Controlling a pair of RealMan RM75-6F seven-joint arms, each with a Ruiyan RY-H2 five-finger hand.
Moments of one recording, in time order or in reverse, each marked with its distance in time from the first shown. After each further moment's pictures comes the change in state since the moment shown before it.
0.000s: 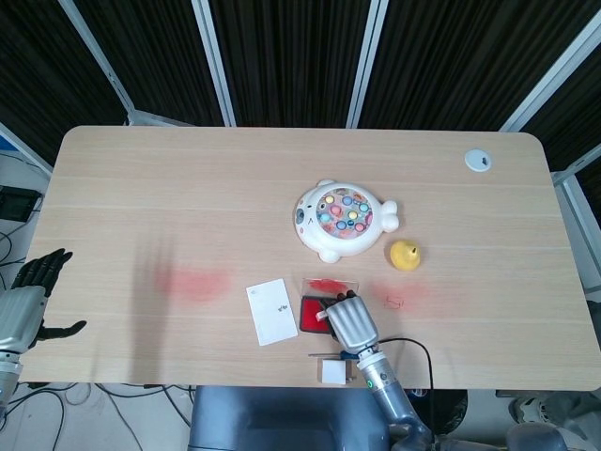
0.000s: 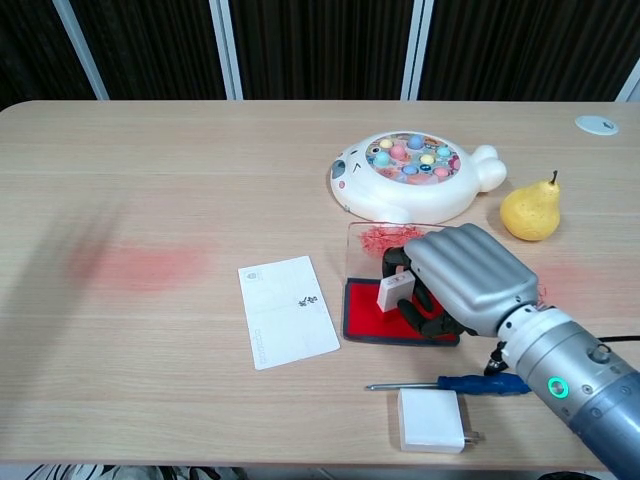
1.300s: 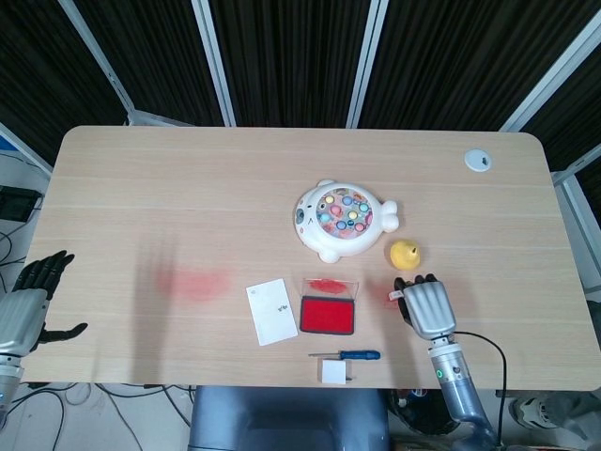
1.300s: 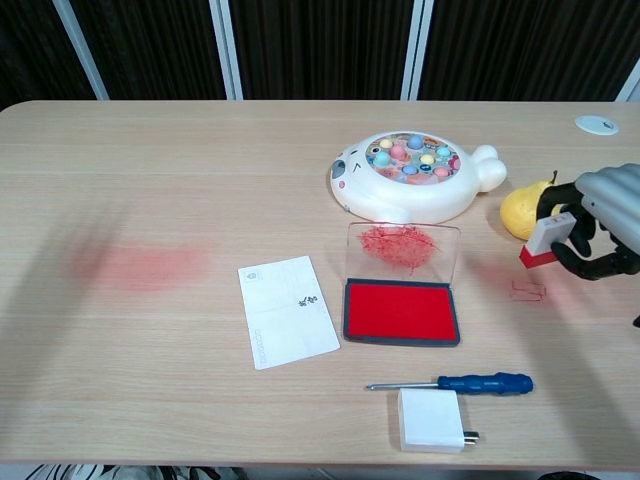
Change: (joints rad) left arm 0.011 -0.011 0.008 -0.001 0.022 0.026 0.019; right arm -0.101 0.318 0.023 -0.123 0.017 0.122 0.076
